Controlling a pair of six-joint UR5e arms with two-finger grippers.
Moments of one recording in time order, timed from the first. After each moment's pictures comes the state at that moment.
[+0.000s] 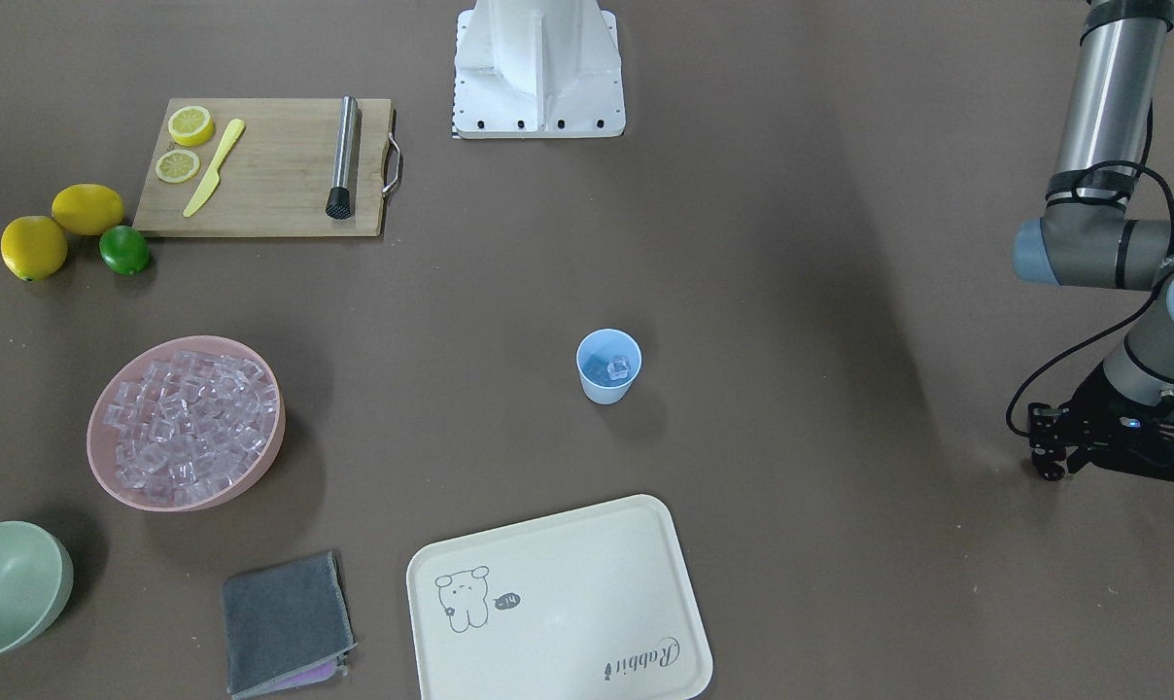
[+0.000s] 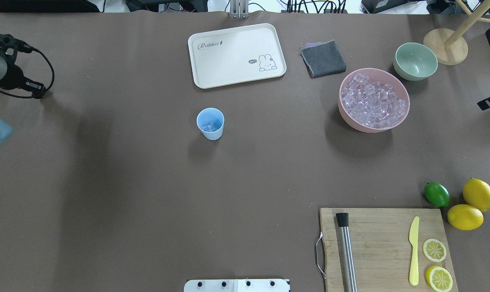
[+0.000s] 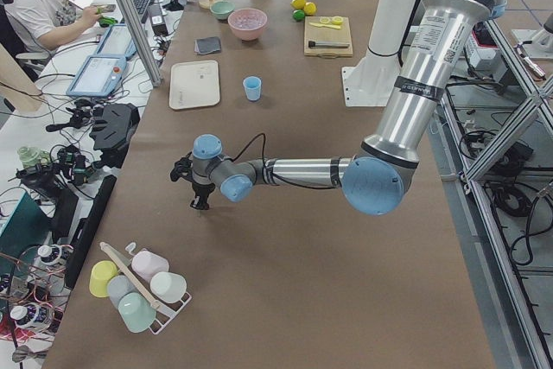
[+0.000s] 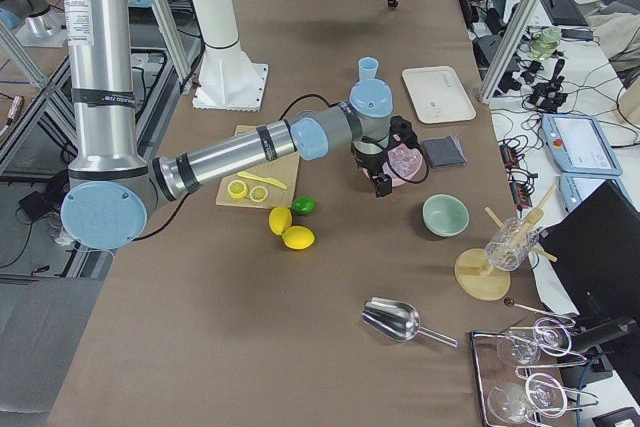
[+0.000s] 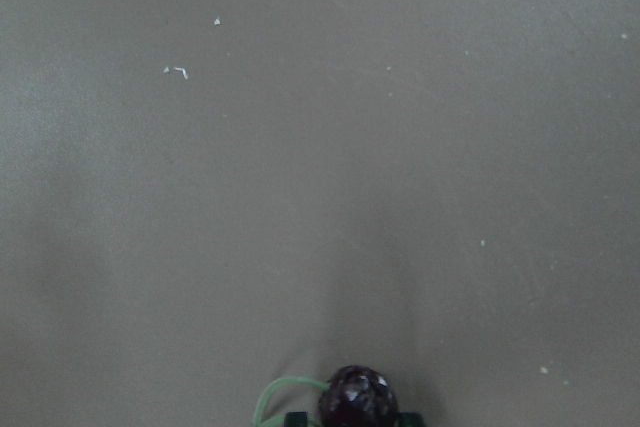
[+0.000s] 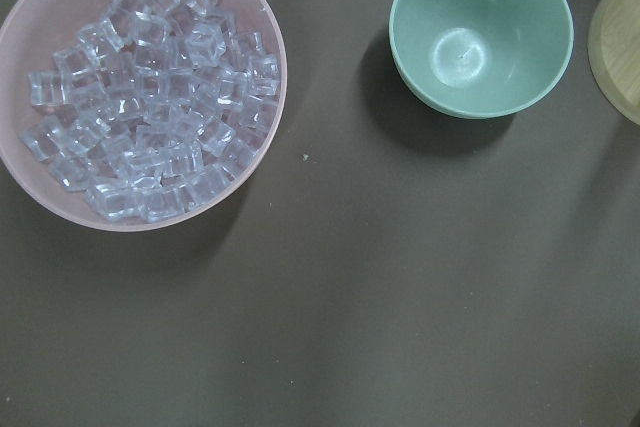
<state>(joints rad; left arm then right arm) -1.11 -1.91 -1.14 -2.30 -2.05 -0.48 1.31 -1.56 1.92 -1.49 2.34 -0.03</state>
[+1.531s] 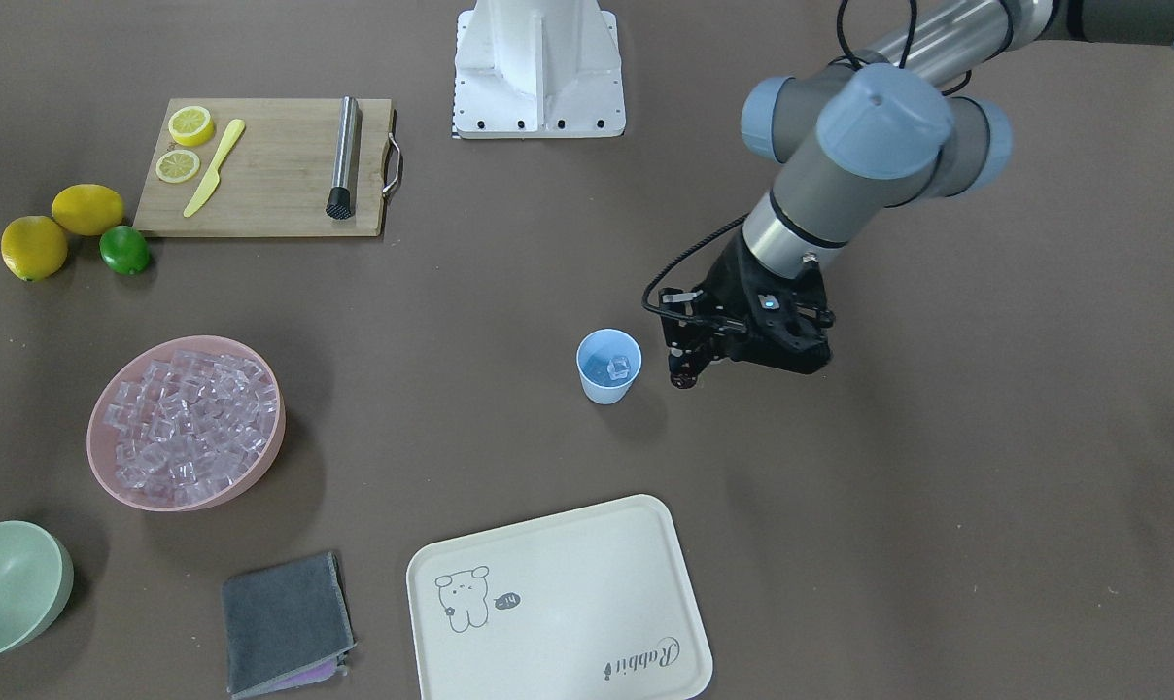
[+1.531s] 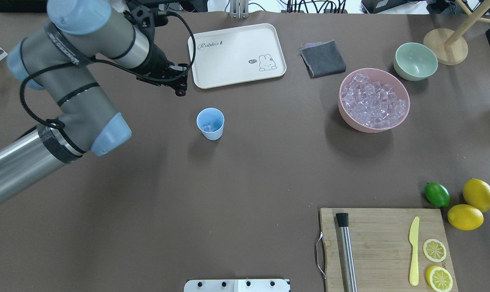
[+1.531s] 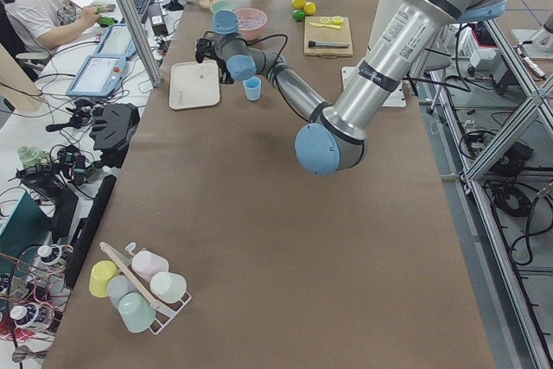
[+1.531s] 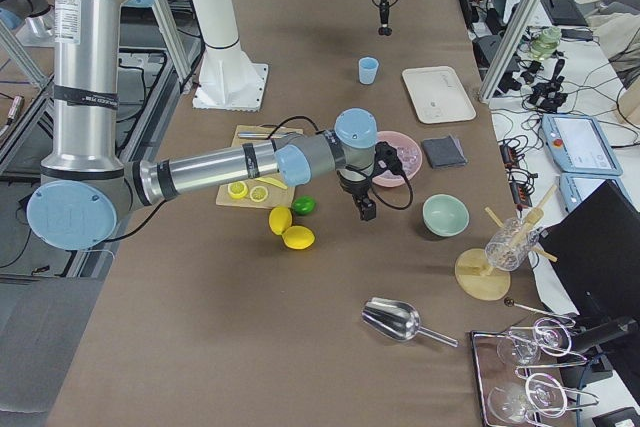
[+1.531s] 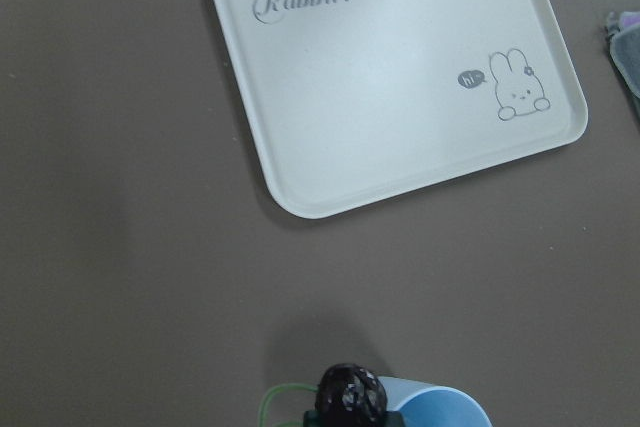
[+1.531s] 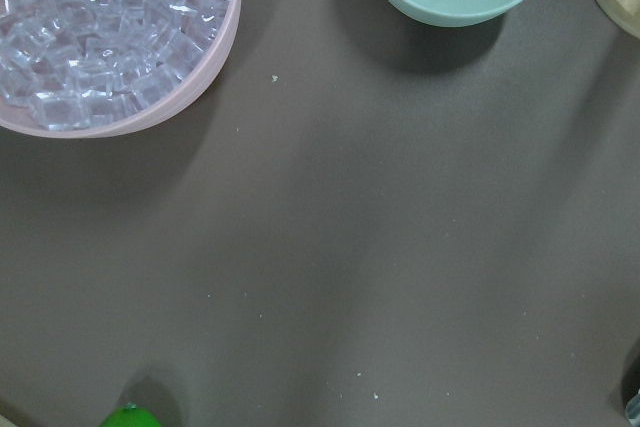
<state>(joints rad) -0.80 -2.24 -1.59 -1.93 -2.09 -1.06 1.33 -1.67 1.87 -1.40 2.36 -0.08</state>
